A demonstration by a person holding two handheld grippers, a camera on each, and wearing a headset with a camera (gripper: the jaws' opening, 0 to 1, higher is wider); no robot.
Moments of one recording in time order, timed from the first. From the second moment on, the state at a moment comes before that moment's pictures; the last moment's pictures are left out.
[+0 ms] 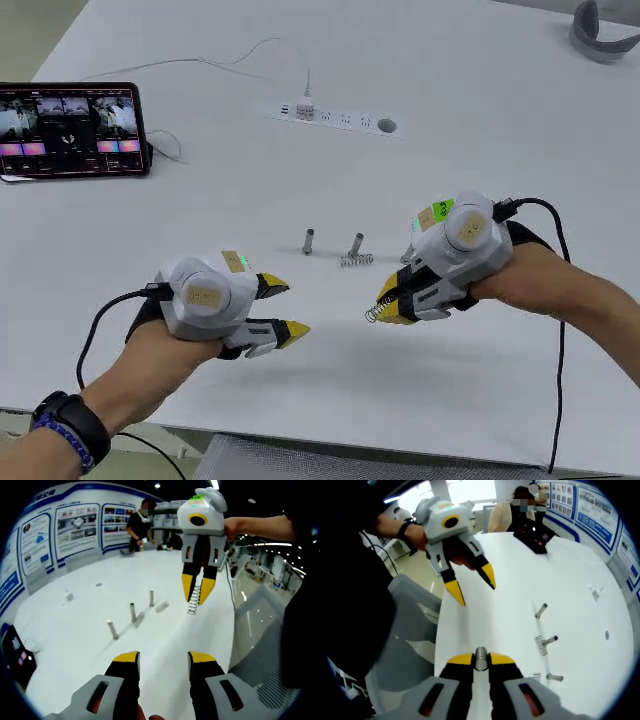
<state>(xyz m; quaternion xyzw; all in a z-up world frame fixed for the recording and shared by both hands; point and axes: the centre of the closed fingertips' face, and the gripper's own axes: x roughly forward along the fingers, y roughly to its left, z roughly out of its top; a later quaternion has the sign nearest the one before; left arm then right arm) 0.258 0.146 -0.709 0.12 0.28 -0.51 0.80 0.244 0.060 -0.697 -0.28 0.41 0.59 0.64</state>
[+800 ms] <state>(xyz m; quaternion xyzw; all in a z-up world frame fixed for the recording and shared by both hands) 0.278 0.202 -0.717 0.09 0.30 -0.43 0.84 0.290 0.080 -0.710 -0.30 0.41 0.59 0.63</state>
